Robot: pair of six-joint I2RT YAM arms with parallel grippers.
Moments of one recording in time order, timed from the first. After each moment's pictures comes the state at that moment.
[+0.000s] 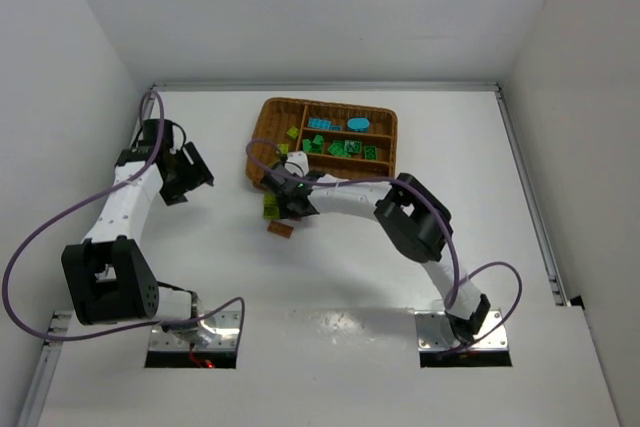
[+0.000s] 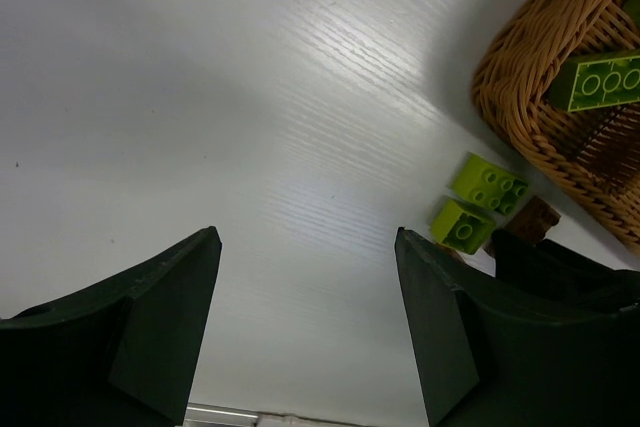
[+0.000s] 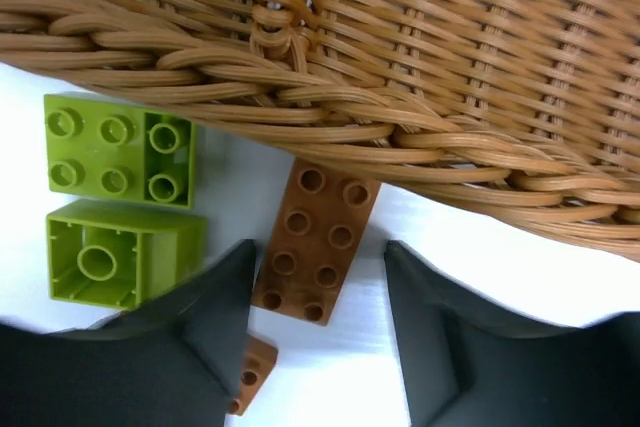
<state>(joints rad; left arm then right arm) 0.13 1.36 1.07 -0.78 0.03 -0.46 0.95 2.21 1.56 -0.45 0.41 0.70</state>
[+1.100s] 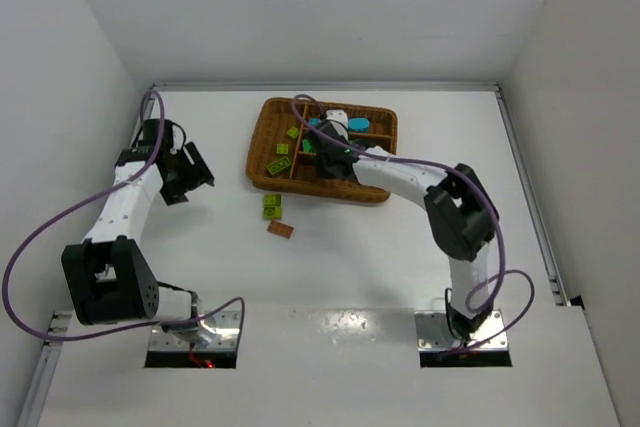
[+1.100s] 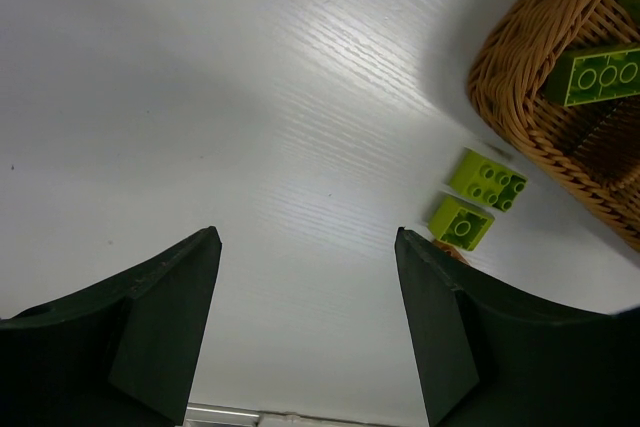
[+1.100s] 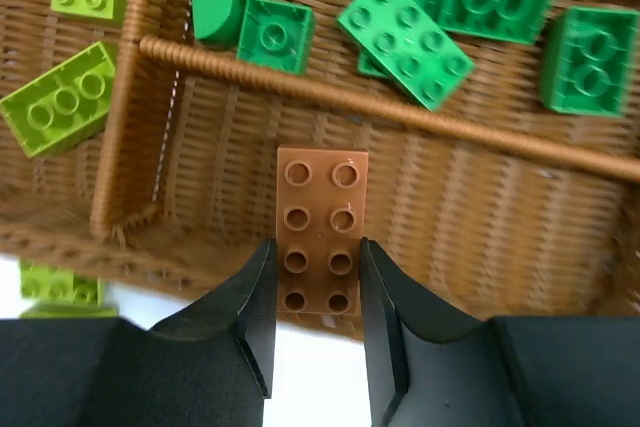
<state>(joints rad) 0.13 1.36 1.07 -0.78 0.04 -0.45 0.73 1.94 1.43 -0.38 0.41 0.54</state>
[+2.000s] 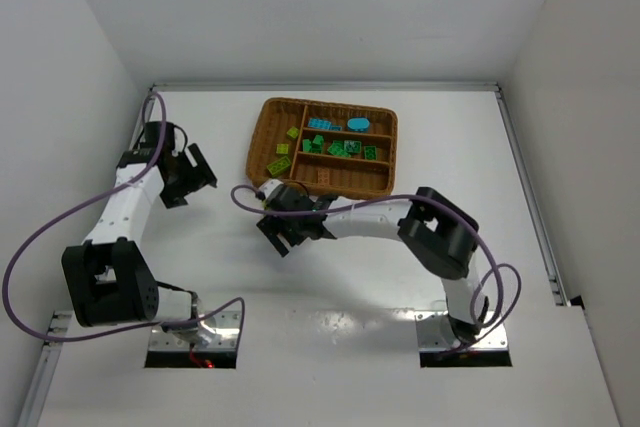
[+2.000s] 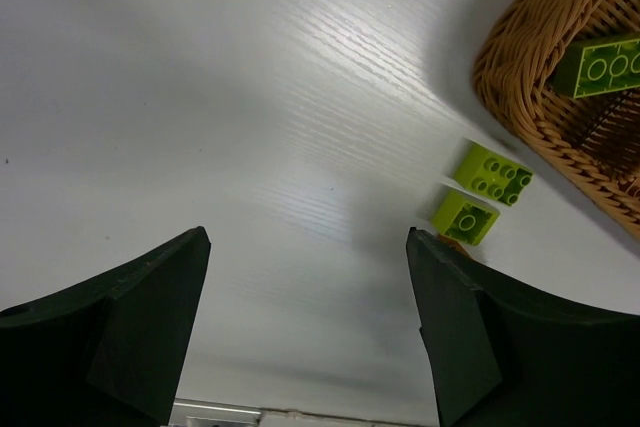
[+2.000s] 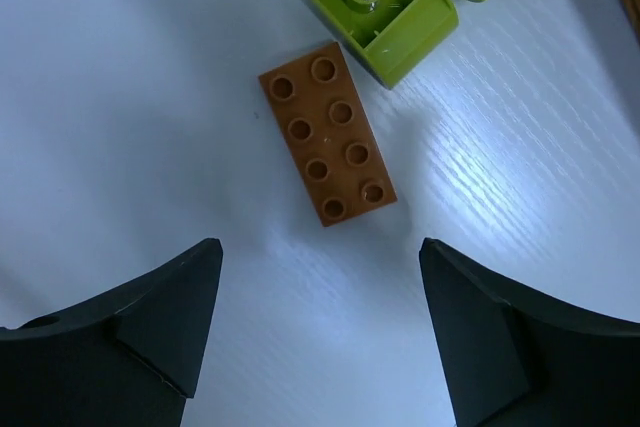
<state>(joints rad) 0.12 1.35 1.05 -0.78 0.04 -0.45 1.04 1.98 1.26 -0.23 0.12 0.23</state>
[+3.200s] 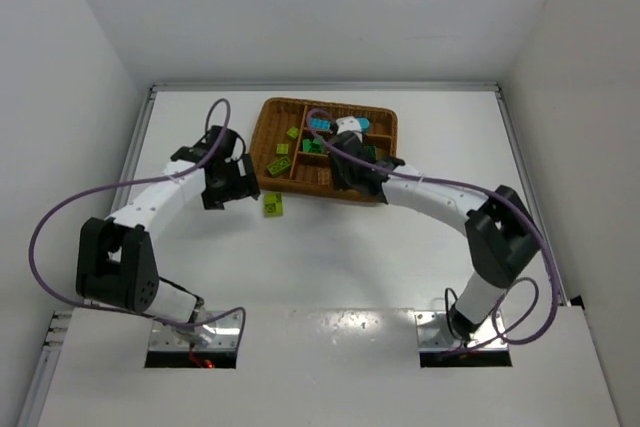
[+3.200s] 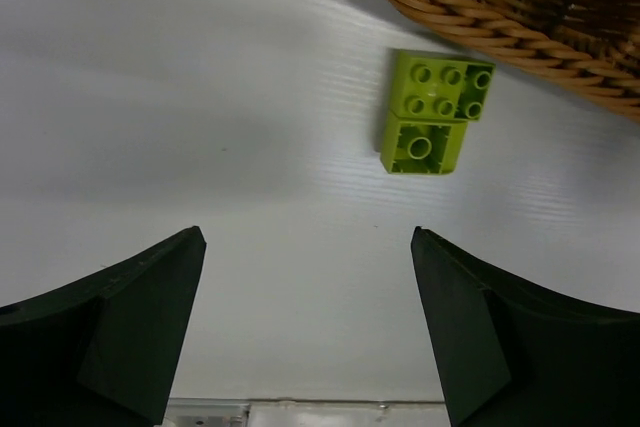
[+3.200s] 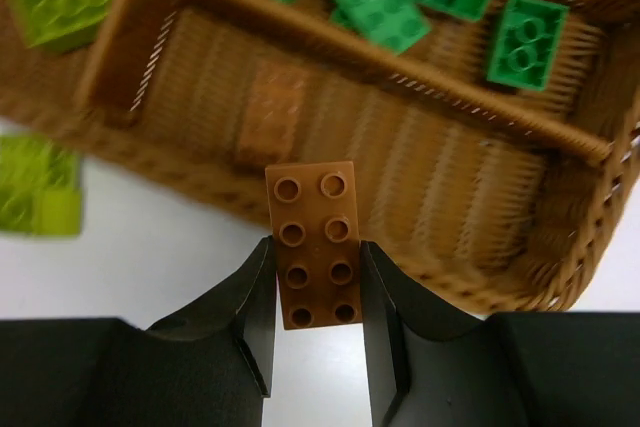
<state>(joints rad) -0.22 1.43 1.05 -0.75 -0.07 -0.52 0.76 1.69 1.15 -0.25 0.36 0.35</state>
